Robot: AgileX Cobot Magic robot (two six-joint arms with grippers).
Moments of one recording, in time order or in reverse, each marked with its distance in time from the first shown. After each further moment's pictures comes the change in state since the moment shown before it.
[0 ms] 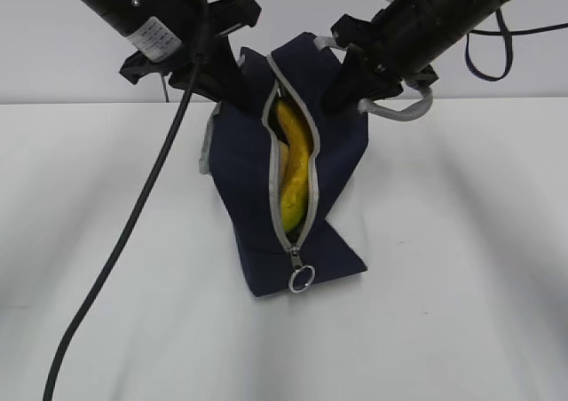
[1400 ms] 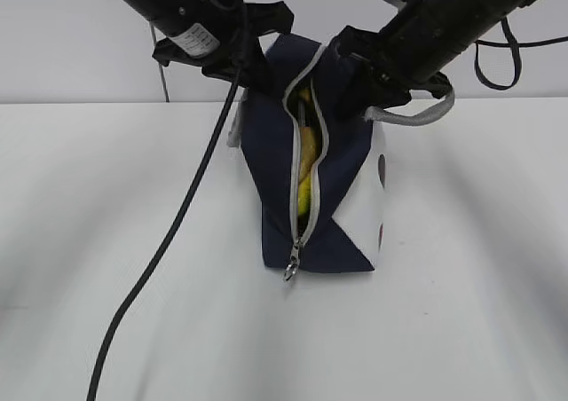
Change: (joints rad) left arm -0.064 0.080 -0.078 0.106 -0.193 0.000; right arm 0.000 -0.028 0.051 -0.103 -0.088 0.156
